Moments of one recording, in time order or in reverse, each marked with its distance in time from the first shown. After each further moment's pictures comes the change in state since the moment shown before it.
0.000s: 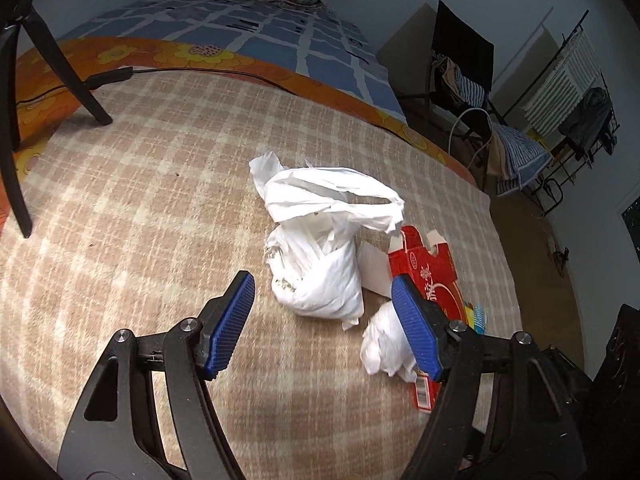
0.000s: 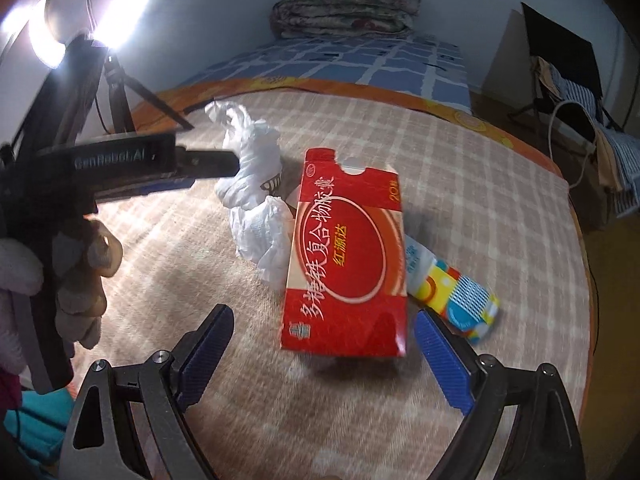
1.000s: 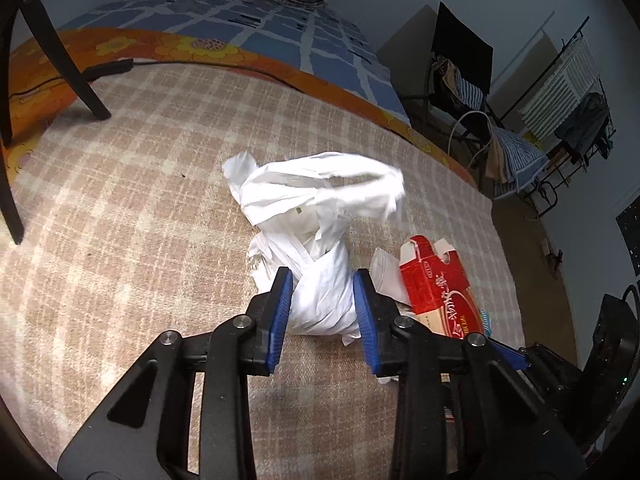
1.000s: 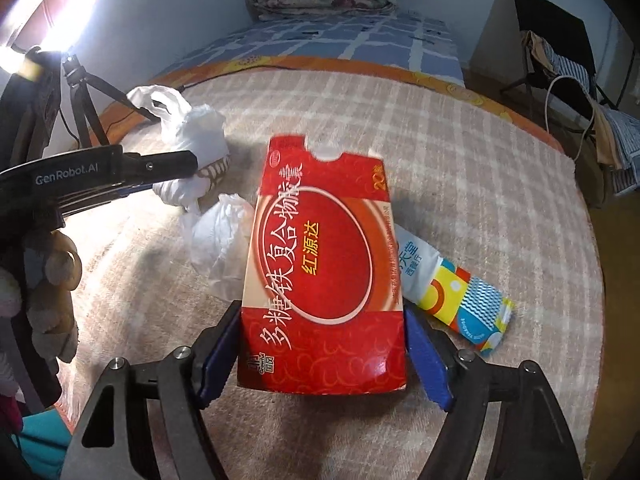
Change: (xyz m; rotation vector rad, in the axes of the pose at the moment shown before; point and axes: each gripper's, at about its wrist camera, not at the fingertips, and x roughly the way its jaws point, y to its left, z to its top) left arm 0.002 0.019 0.003 -0.012 -0.001 -0.028; right arm 0.022 -0.010 0.010 0.075 0.050 -0.019
